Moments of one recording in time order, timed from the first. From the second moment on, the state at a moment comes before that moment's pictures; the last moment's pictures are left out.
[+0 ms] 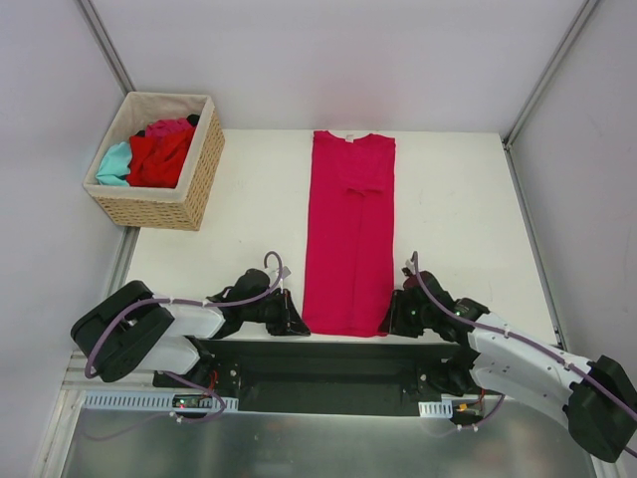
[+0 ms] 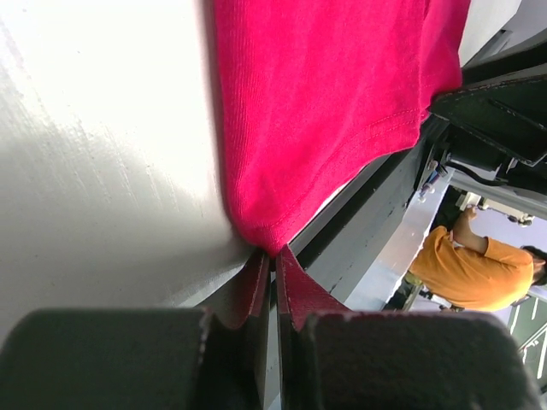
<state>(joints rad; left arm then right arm) -0.75 1.32 0.17 0.40 0.51 -1.03 0.77 0.84 0.31 -0.46 -0.11 0.85</state>
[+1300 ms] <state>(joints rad) -0.68 1.23 0.62 -0.05 0.41 -0.80 0.70 0.99 0.70 -0.58 0.07 0.63</state>
